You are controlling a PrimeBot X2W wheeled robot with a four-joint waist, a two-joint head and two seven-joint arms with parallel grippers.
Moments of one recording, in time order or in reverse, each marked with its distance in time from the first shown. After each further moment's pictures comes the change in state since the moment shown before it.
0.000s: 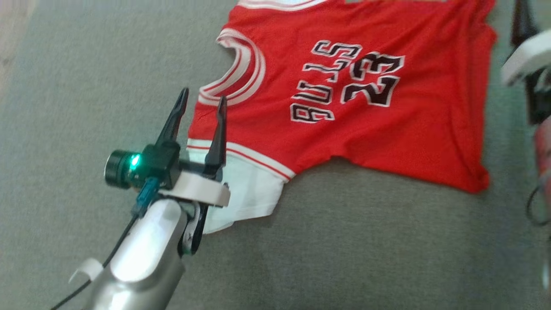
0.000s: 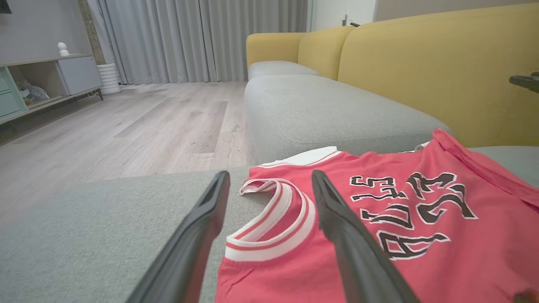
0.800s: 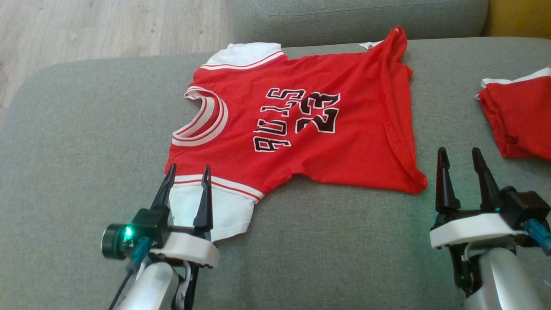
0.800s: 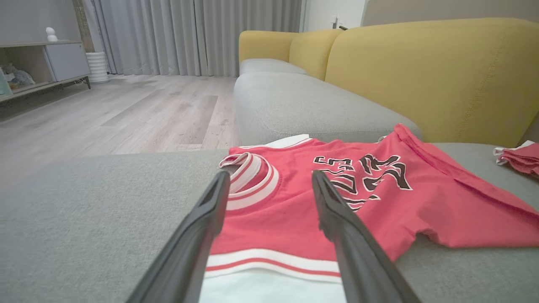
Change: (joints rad) left arm 0.265 -0.018 0.106 0.010 0.028 -0.020 -0.003; right arm 0.865 0.257 -0.048 -0.720 0.149 0.000 -0.005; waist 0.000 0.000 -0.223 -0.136
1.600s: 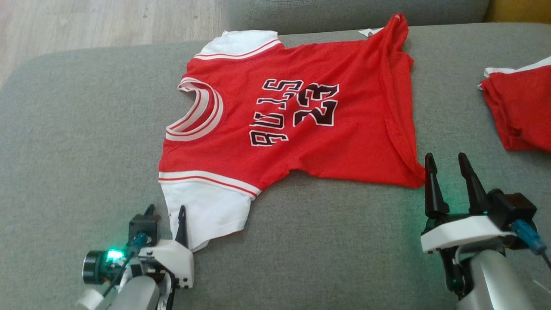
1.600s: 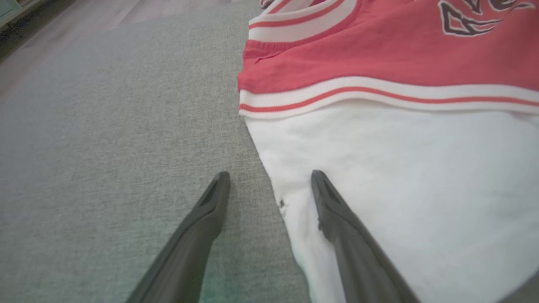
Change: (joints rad) left arm -0.035 0.040 -0.011 0.274 0.023 0.032 0.202; right arm -0.005 0.000 0.043 0.035 0.019 0.000 0.000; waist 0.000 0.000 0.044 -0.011
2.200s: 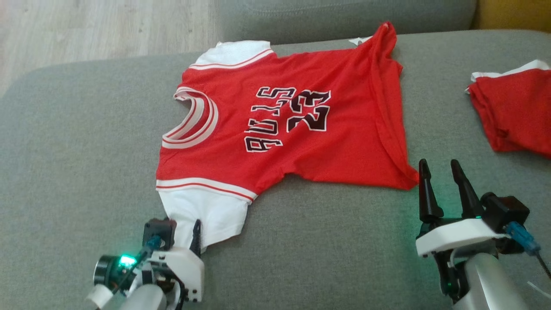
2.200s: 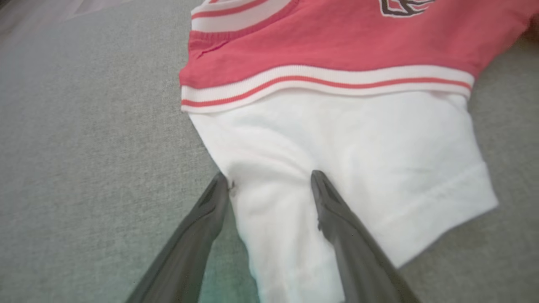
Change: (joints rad) left arm 0.049 0.031 -0.067 -0.141 -0.016 -0.035 0.176; right arm -0.005 0.000 0.028 0.047 0.045 0.000 0.000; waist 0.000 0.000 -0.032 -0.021
